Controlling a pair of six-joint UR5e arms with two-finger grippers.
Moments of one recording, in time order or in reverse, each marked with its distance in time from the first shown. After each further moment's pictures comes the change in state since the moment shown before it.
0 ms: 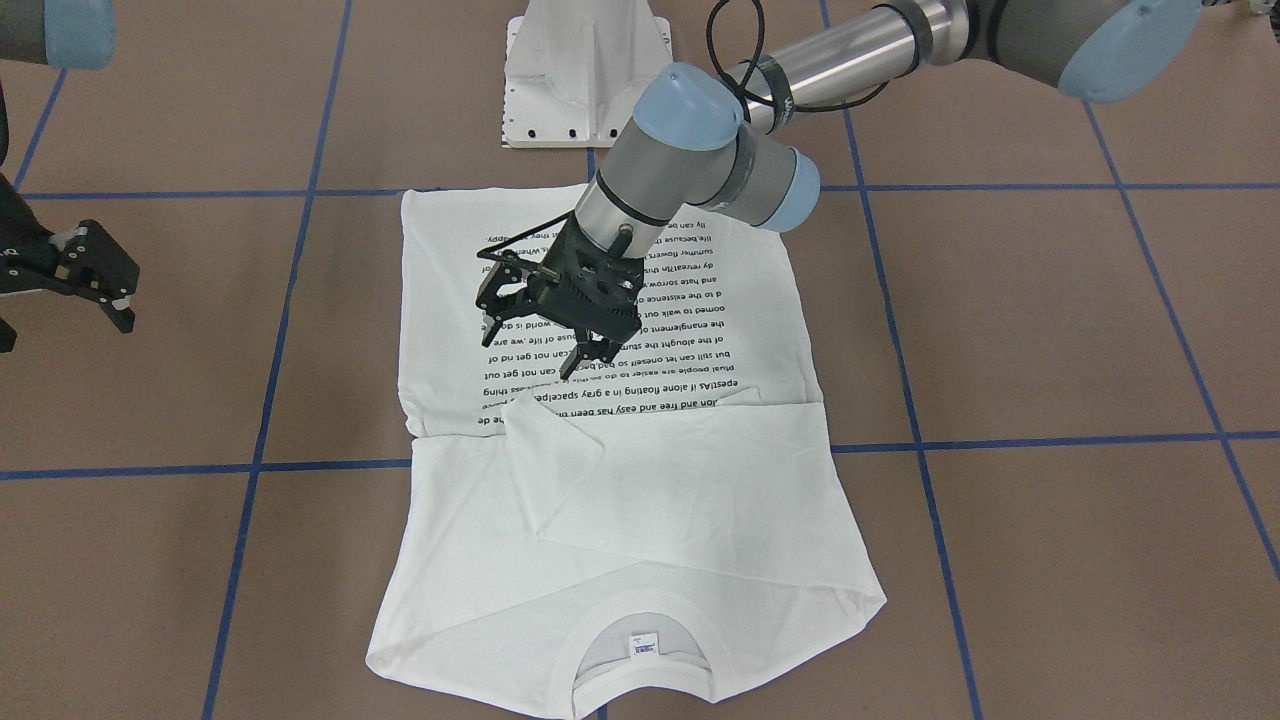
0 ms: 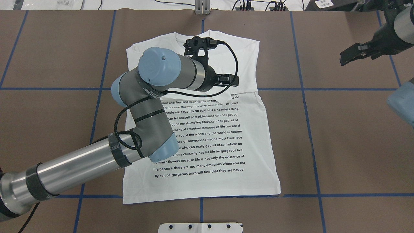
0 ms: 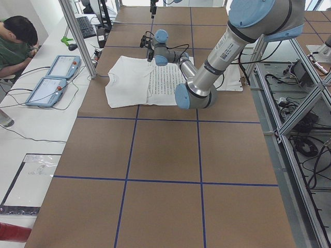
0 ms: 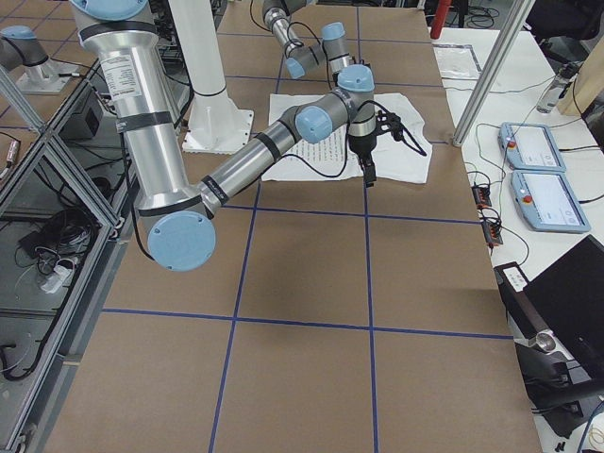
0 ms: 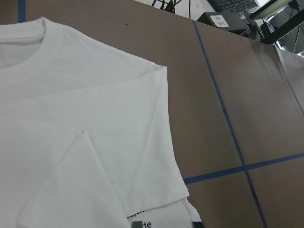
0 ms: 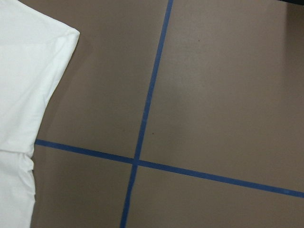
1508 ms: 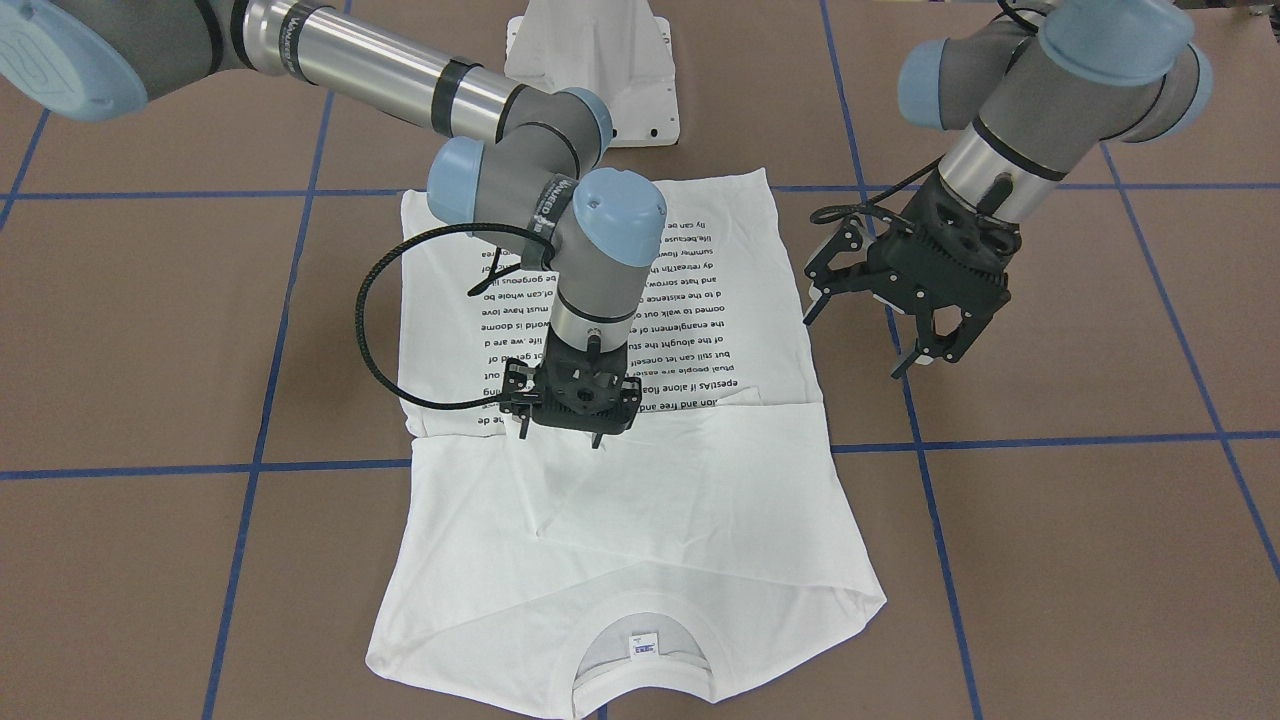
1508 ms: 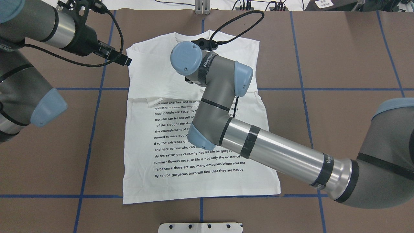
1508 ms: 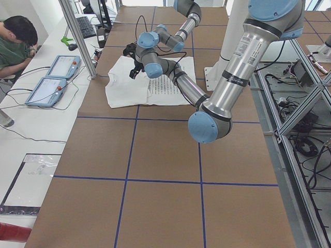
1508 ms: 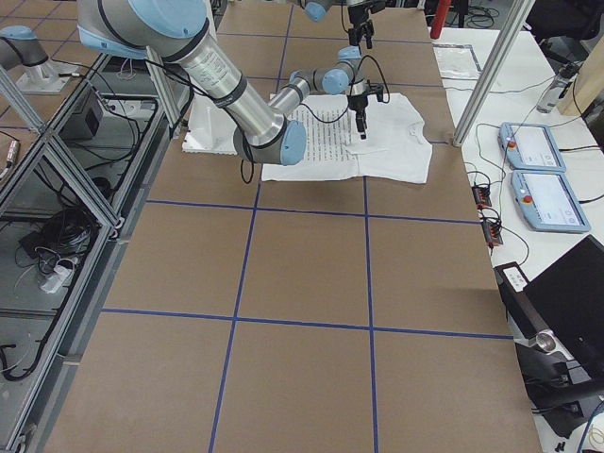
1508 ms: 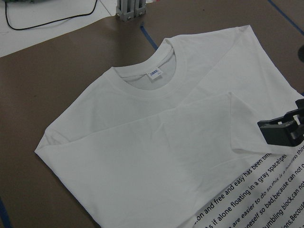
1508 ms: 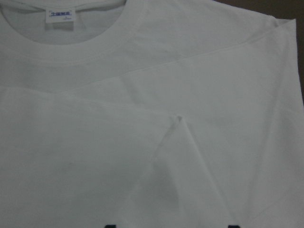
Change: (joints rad) left arm -0.347 0.401 -0.398 0.237 -0.318 0.563; right arm -0.534 0.766 -0.870 0.080 -0.538 0.657
